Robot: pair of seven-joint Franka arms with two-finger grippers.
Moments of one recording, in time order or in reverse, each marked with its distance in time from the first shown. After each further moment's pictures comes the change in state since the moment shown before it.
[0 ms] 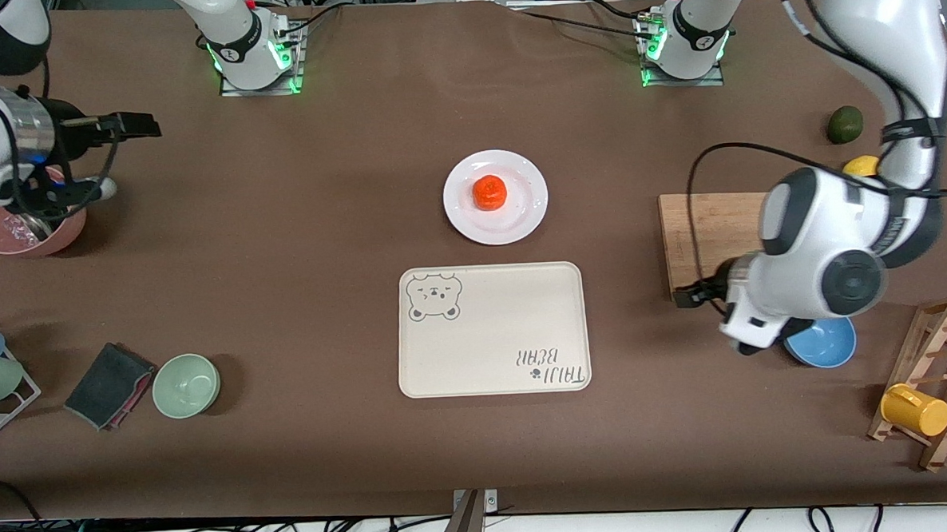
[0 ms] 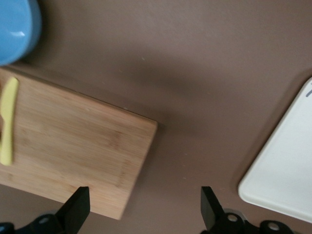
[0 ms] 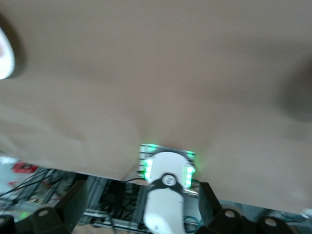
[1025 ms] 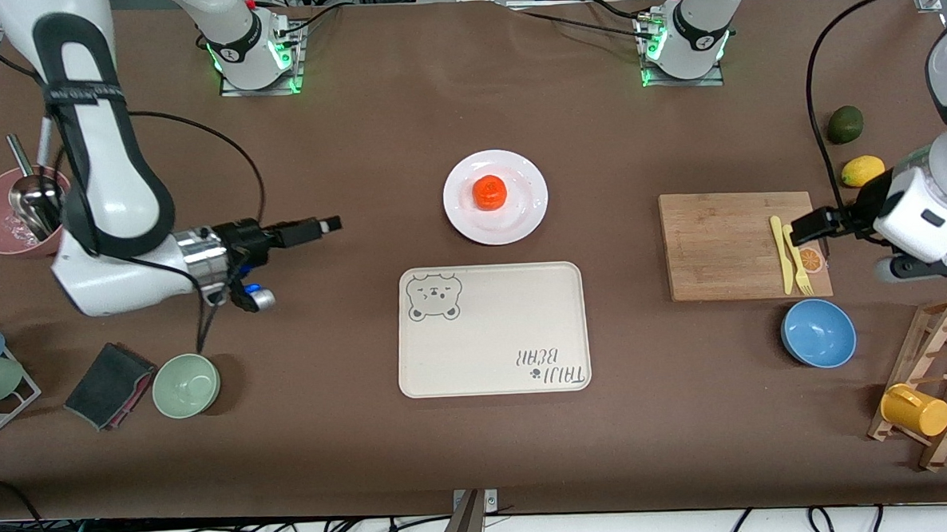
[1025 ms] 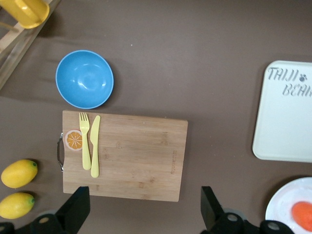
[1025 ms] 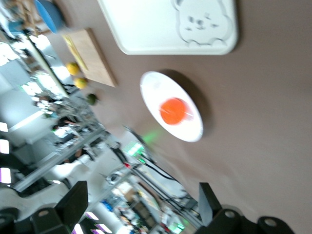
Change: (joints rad) left arm -0.083 -0.368 0.216 -0.085 -0.054 -0.067 0.410; right arm 0.099 0.399 0.005 -0.030 0.898 0.379 0.017
